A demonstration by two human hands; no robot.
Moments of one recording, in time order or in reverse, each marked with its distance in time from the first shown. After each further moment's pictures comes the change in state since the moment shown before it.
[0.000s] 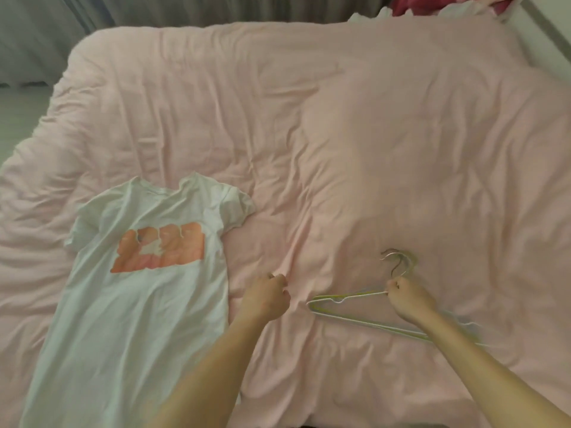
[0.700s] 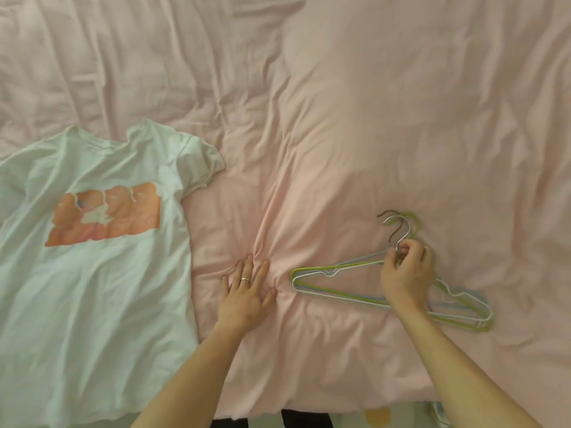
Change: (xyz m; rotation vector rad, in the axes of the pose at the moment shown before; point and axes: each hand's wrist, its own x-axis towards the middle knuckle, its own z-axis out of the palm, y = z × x) left_hand 0.041 -0.036 0.142 0.151 -0.016 -0.057; right_hand 0.076 0.059 0.099 0.302 0.818 -0.219
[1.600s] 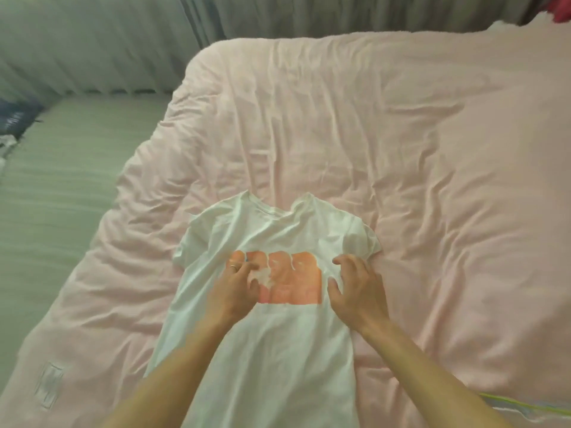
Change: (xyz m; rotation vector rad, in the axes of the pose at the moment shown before) left_hand 0.012 -0.312 -0.219 -0.324 0.395 -0.196; right_hand -0.079 -0.393 0.145 0.039 -0.554 -0.522
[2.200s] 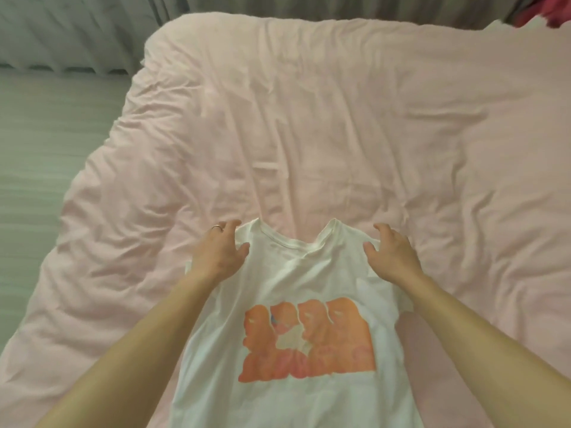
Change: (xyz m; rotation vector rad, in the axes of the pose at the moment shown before) left_hand 0.243 -0.077 -0.072 0.007 -0.066 0.109; right_hand 0.204 -0.014 0.049 -0.098 -0.216 0.453
